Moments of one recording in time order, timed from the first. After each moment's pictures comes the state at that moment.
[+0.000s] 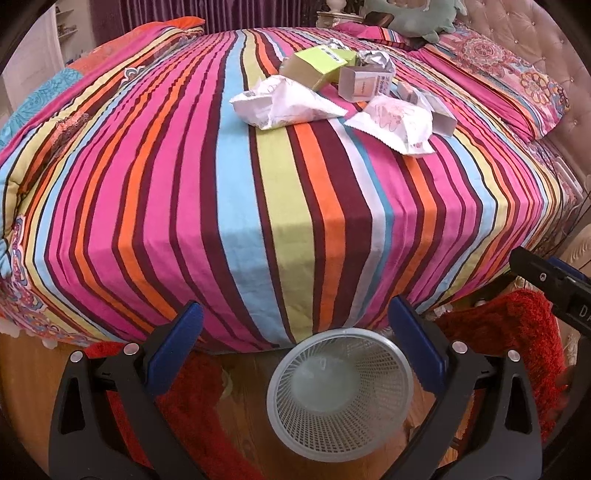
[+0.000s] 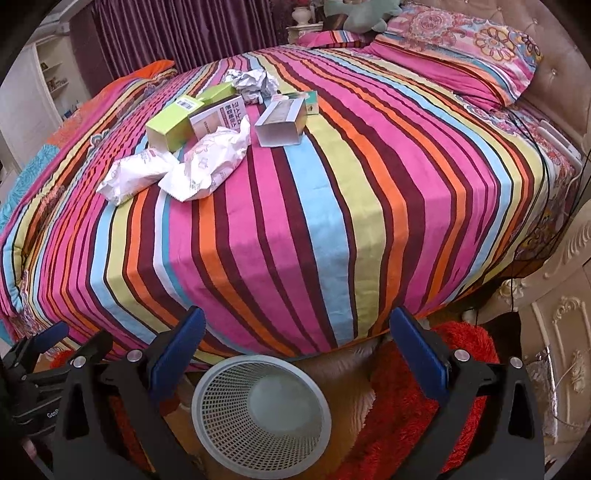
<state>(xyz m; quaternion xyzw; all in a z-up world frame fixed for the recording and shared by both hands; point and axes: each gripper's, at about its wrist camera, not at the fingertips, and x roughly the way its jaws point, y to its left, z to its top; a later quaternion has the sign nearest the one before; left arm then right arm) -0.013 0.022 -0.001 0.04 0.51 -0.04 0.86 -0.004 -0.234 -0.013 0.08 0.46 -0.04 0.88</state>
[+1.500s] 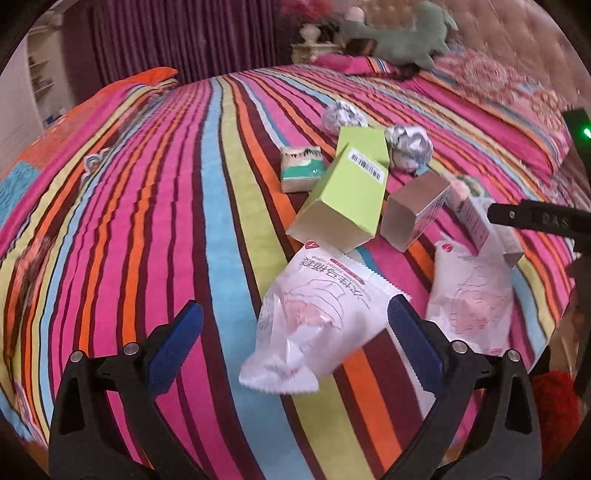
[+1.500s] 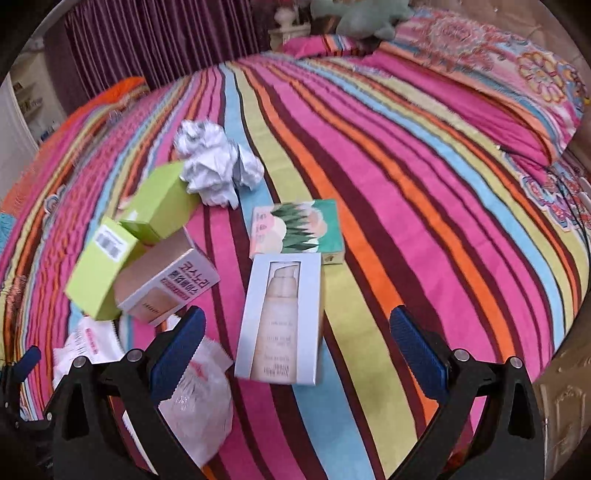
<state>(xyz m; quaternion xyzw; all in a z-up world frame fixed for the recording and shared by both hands) 0.191 0.018 0.022 0.09 0.44 -0.09 0.89 0.211 -0.255 0.005 0.09 0.47 -0.08 0.88</state>
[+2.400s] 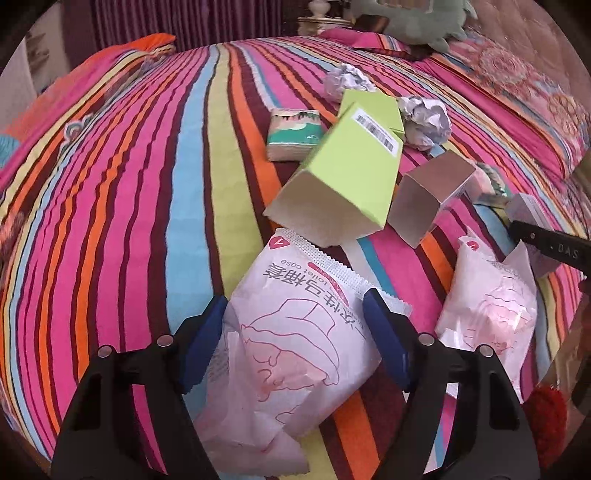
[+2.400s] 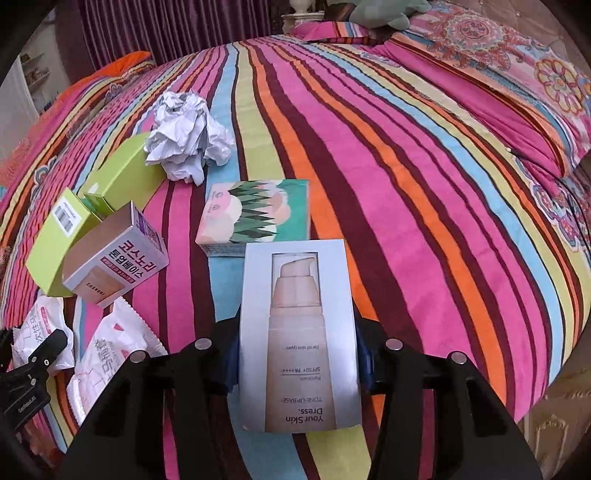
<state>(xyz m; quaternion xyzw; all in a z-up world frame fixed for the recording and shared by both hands) 0.212 0.014 -0.001 0.04 0.48 -0.09 0.87 0.213 -0.280 -0.014 0.05 0.49 -0.06 0.87</state>
